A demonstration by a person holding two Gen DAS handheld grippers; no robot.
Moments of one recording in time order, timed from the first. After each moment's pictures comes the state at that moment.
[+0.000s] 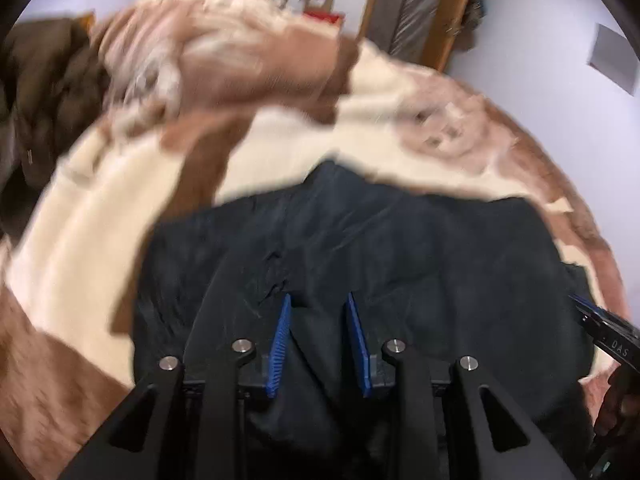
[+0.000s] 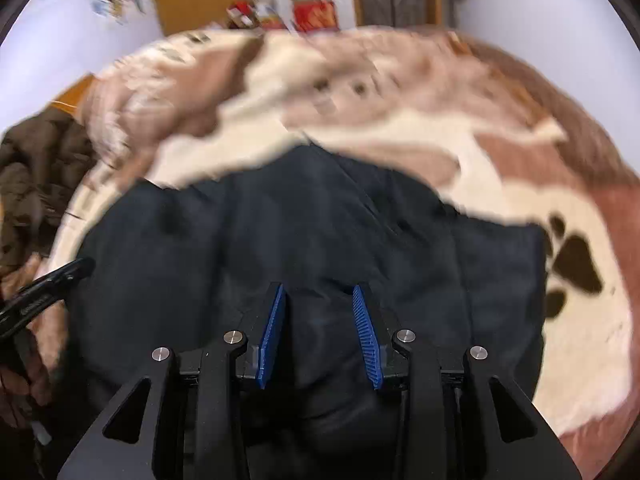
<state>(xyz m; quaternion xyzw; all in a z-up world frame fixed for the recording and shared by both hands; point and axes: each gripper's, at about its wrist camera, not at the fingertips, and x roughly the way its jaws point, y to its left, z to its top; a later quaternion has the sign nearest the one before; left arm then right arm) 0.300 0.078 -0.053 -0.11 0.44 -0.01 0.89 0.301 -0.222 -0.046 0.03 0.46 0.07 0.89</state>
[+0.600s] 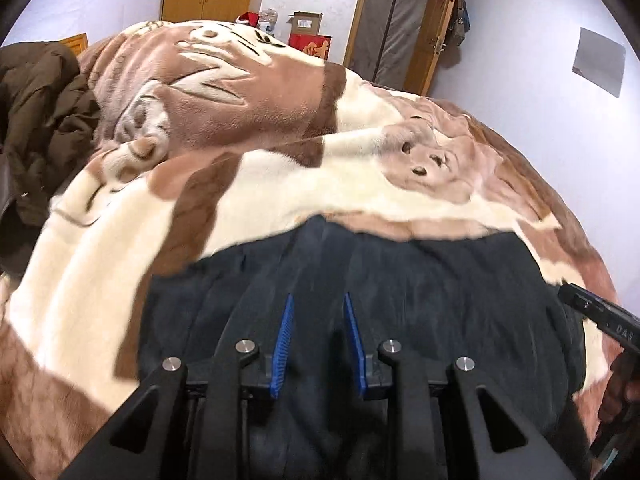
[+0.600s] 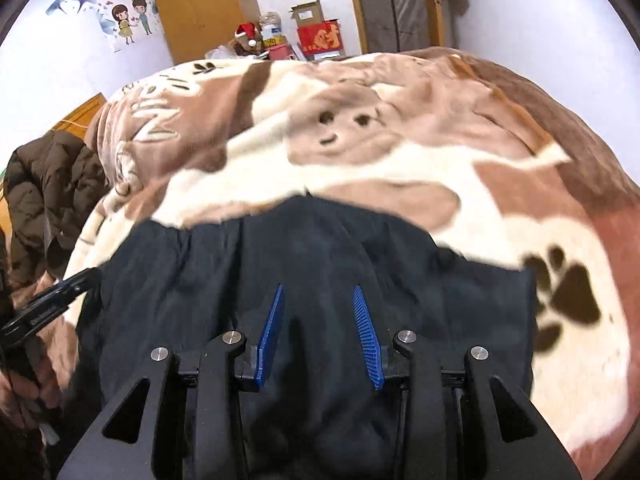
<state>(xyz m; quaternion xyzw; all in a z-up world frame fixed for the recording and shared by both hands) 0.318 0.077 -0.015 -0.10 0.39 -0.03 0.92 0.325 -0.215 0.005 0.03 0.40 0.10 0.91</state>
